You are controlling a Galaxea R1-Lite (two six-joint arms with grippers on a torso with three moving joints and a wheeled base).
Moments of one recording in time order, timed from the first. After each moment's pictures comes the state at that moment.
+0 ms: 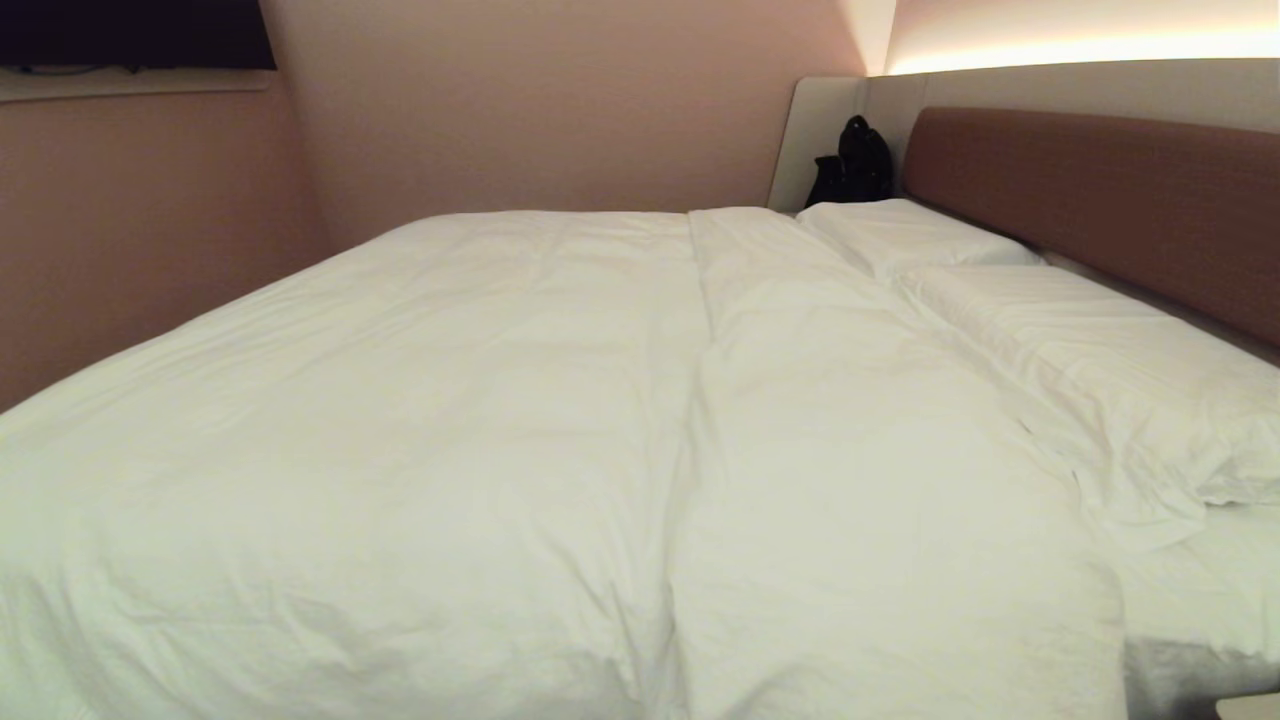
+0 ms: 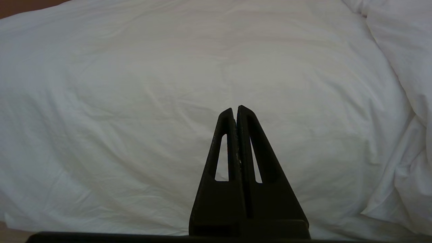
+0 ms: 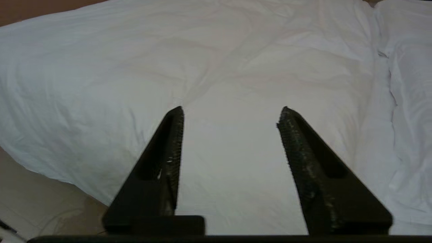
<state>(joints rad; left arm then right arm) 0.00 0.00 0.00 -0.01 0.00 -0.02 0.72 0.68 -0.77 0.11 -0.29 -0.02</state>
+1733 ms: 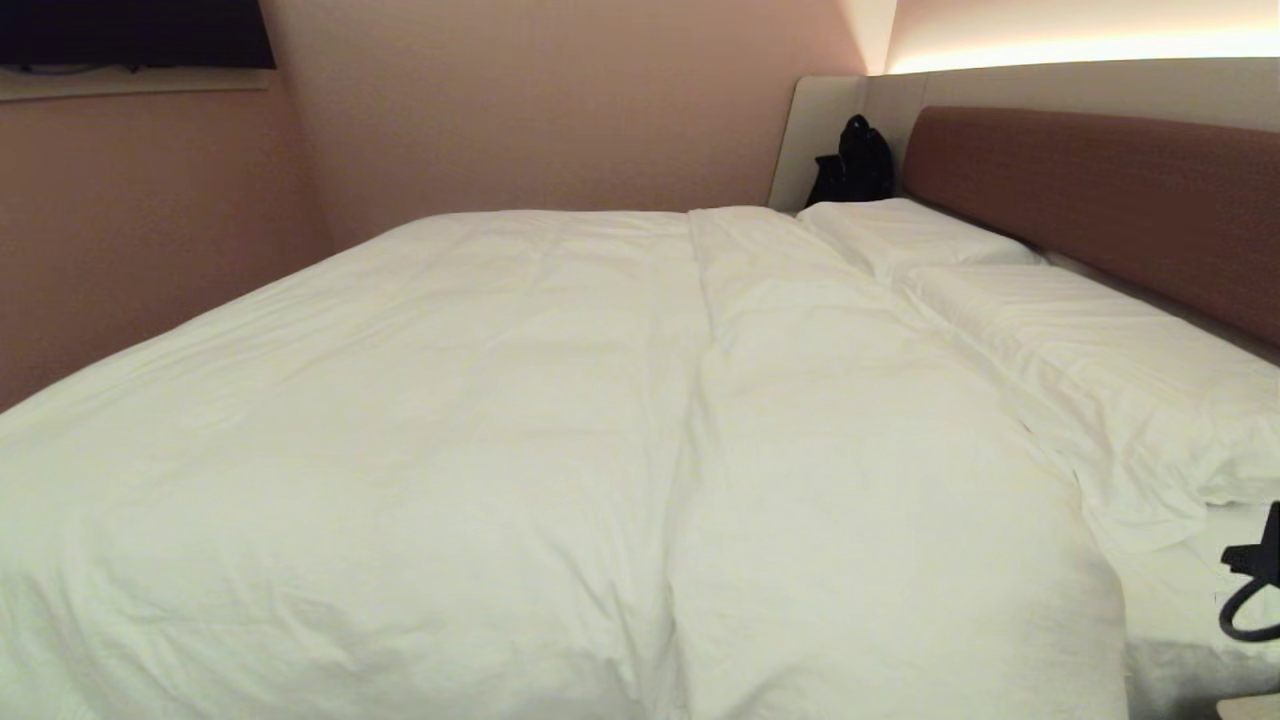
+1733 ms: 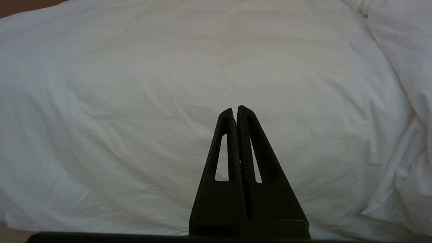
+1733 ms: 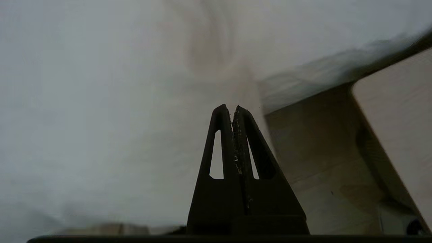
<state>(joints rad) 0.00 0.00 0.00 -0.01 0.00 -0.02 -0.28 1.18 -0.67 0.19 0.08 0.29</state>
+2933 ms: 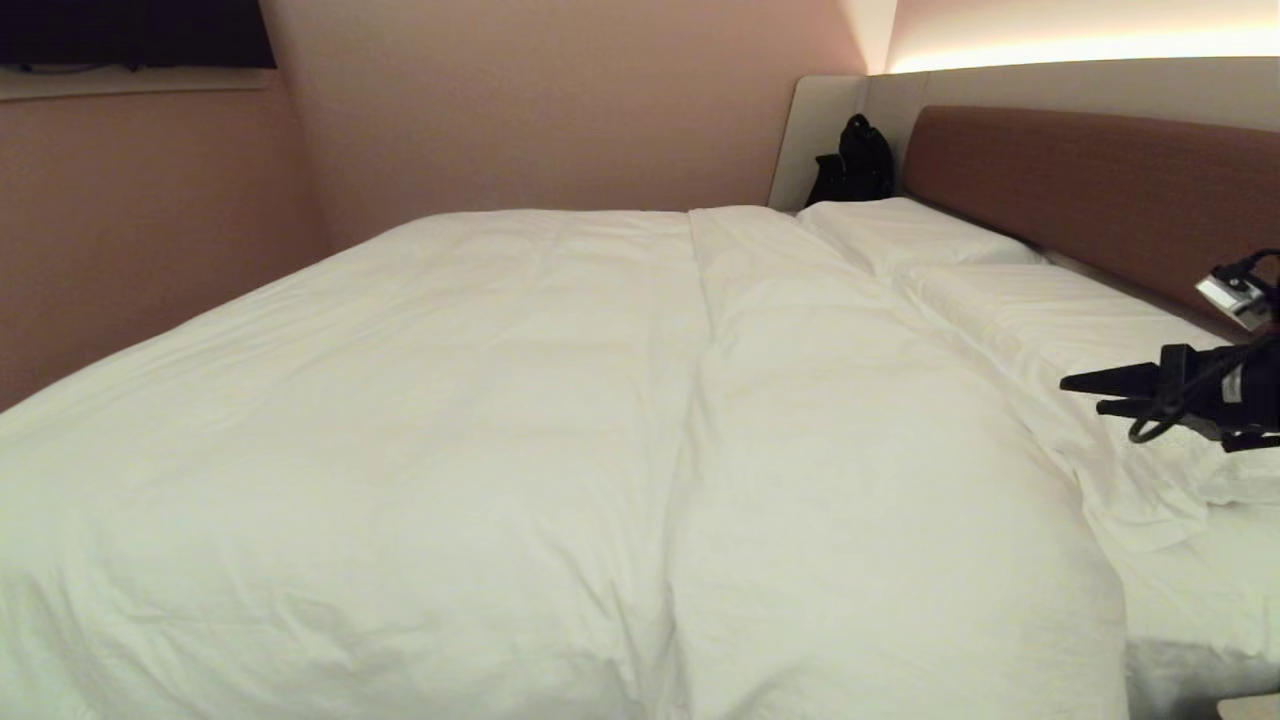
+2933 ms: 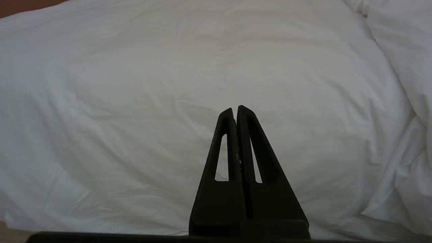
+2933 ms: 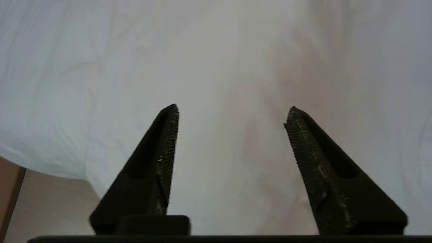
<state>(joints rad) 0.00 0.00 0.00 -0.01 0.00 -0.02 -0.40 1.75 -1.24 0.15 0.71 0.05</state>
